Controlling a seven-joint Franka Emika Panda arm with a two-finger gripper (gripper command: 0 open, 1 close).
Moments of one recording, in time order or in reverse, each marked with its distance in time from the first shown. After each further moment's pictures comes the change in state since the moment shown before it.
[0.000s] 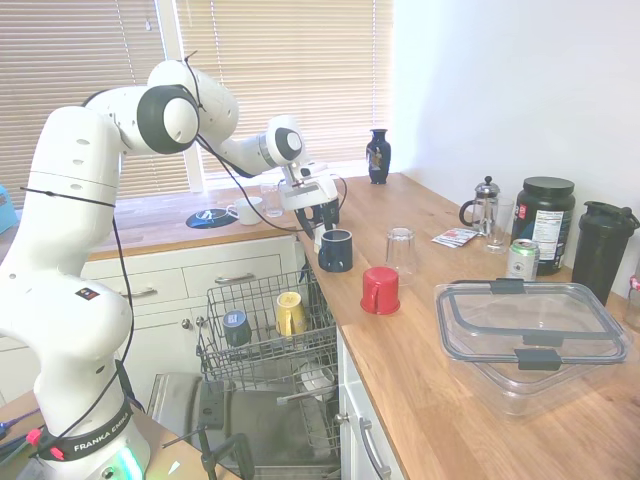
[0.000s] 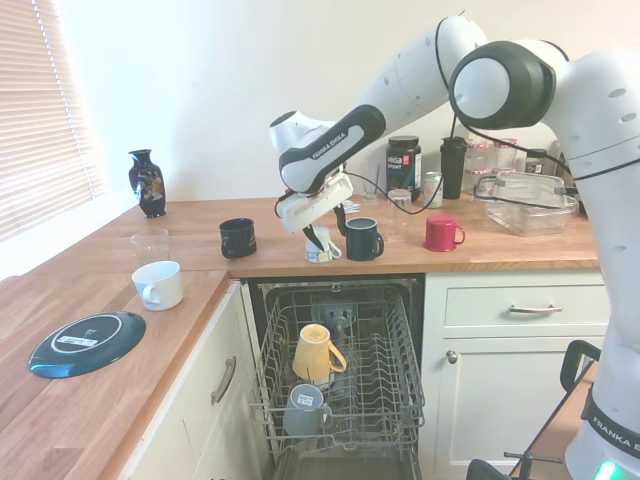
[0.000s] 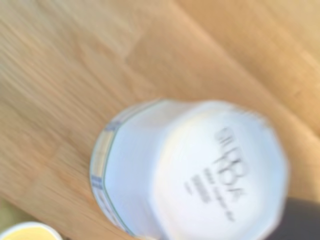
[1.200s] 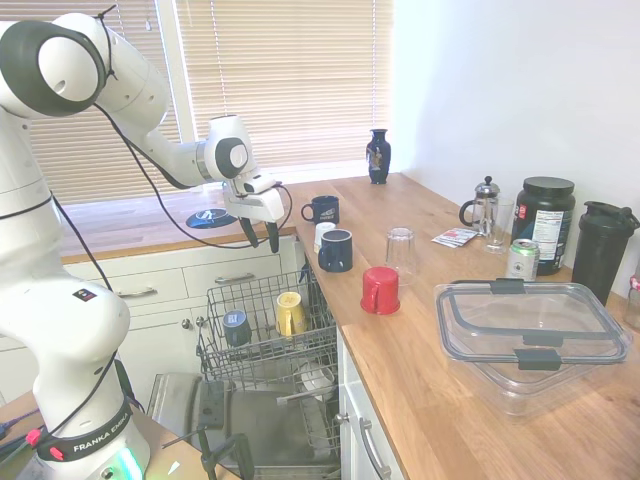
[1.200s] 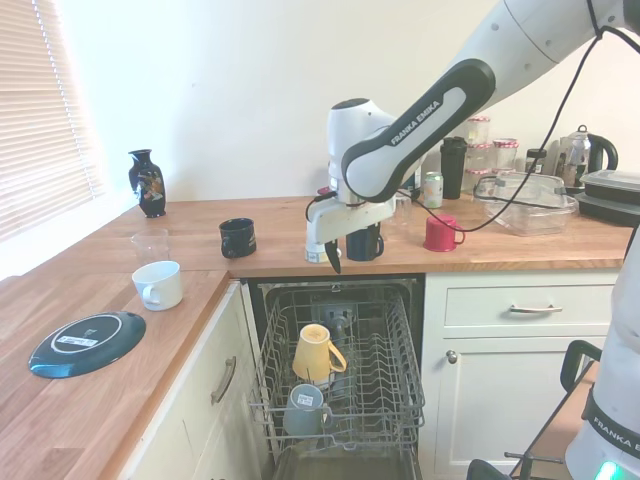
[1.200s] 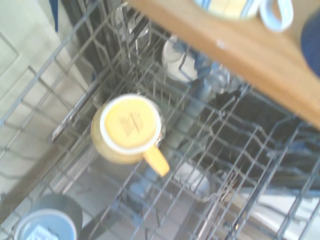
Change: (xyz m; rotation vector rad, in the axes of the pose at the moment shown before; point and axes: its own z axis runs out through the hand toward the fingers) arm -0.141 0.129 -0.018 0.229 -0.121 0.033
